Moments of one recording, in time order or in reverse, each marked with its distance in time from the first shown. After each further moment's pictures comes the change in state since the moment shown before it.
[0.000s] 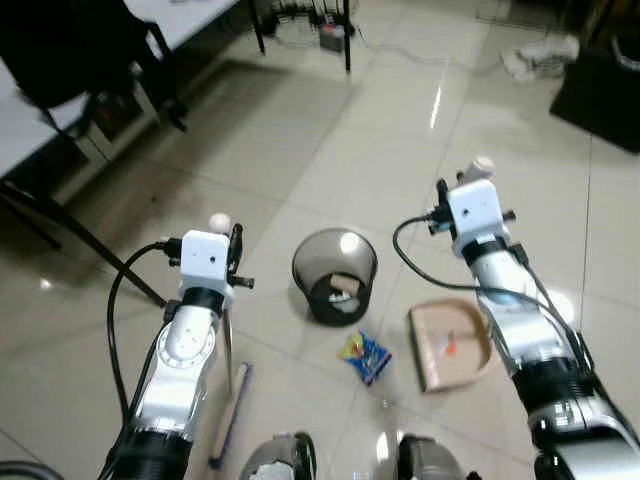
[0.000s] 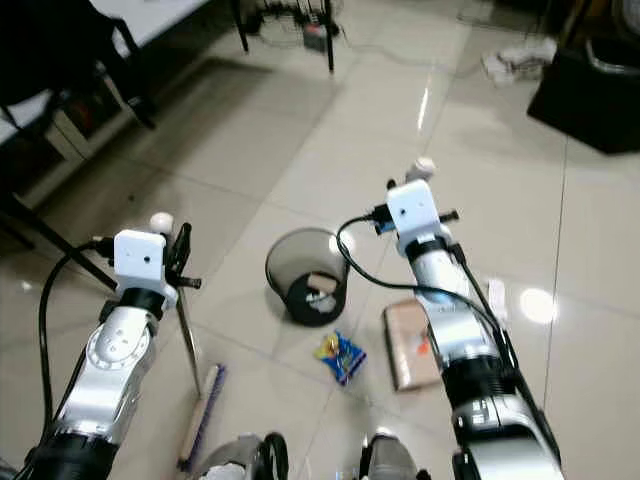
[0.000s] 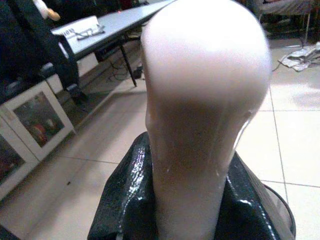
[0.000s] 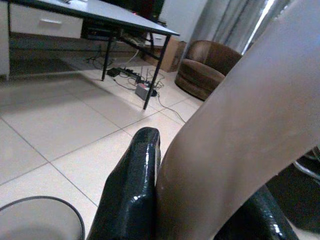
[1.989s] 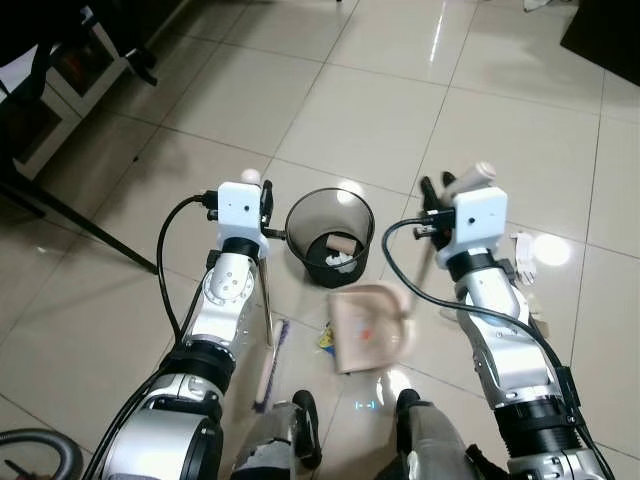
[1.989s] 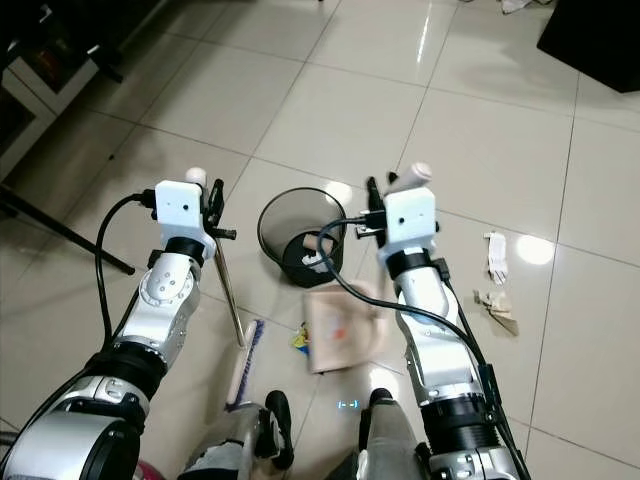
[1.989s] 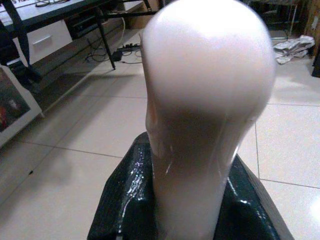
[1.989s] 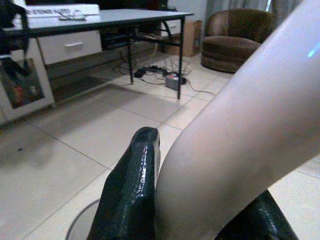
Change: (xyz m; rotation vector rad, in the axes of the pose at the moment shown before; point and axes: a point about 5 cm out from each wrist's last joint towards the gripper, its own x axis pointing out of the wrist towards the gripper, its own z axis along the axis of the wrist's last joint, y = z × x) left arm 0.062 -0.027 0.014 -0.085 -0.062 0.003; right arm -0.028 0.023 0.031 0.295 -0.097 0.021
